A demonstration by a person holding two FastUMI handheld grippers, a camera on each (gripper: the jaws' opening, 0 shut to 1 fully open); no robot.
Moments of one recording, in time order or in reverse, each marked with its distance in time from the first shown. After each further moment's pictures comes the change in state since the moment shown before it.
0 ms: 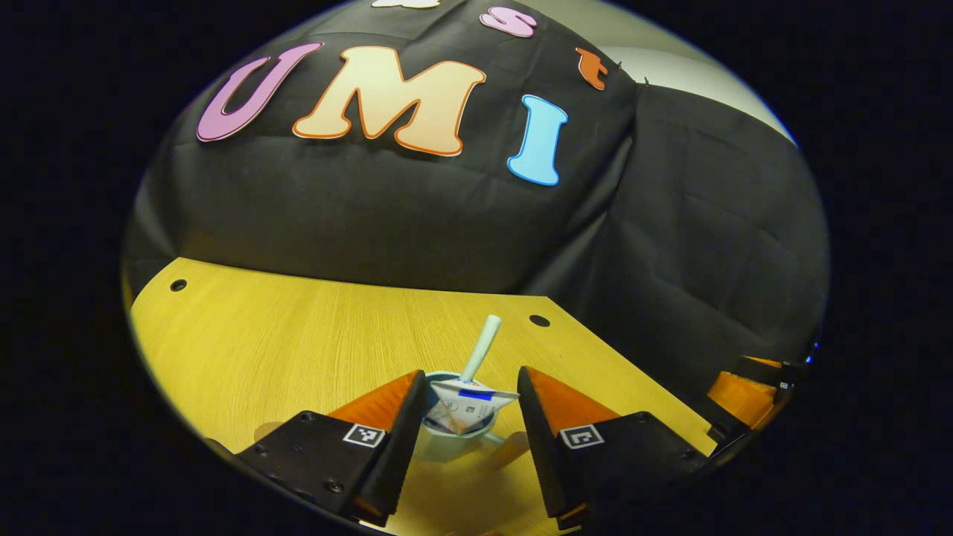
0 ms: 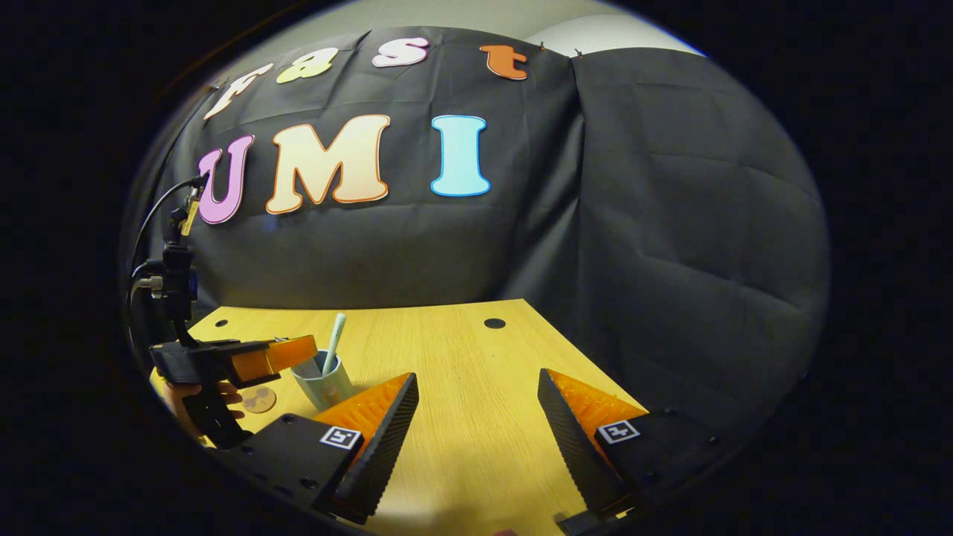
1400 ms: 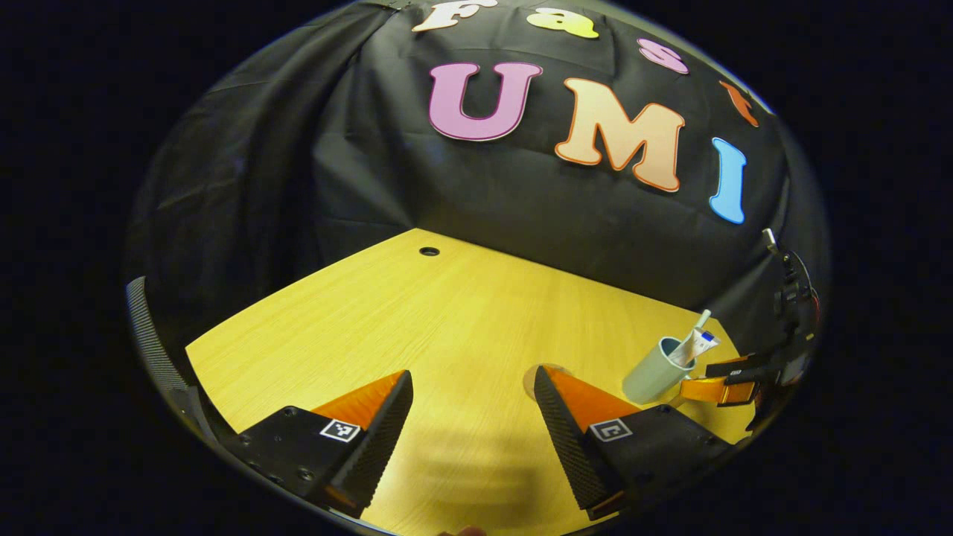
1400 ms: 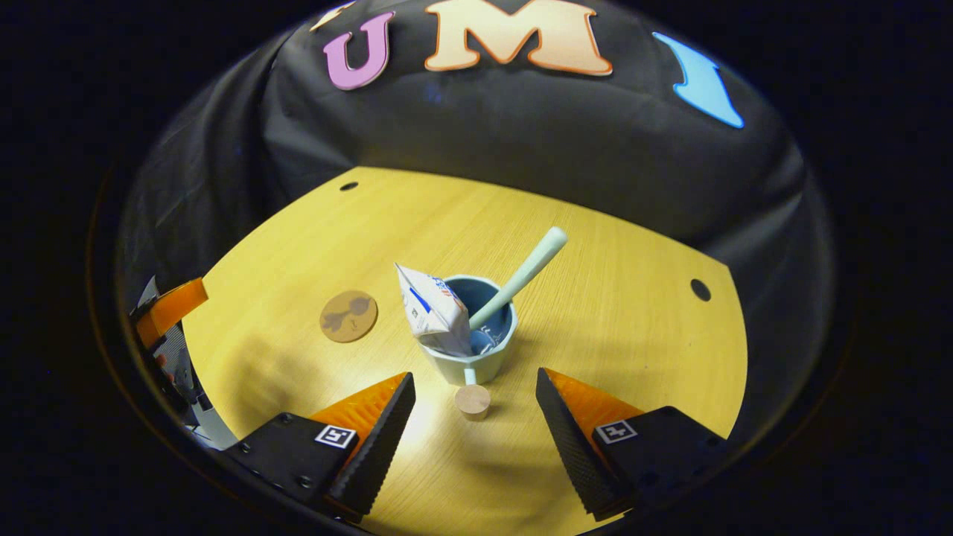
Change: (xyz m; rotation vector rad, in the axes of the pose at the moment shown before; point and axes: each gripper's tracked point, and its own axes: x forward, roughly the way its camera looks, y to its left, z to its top) left arm -0.247 0.182 -0.037 -0.192 0.027 0.756; right arm 0.087 0.198 -0.108 -0.394 0.599 0.620
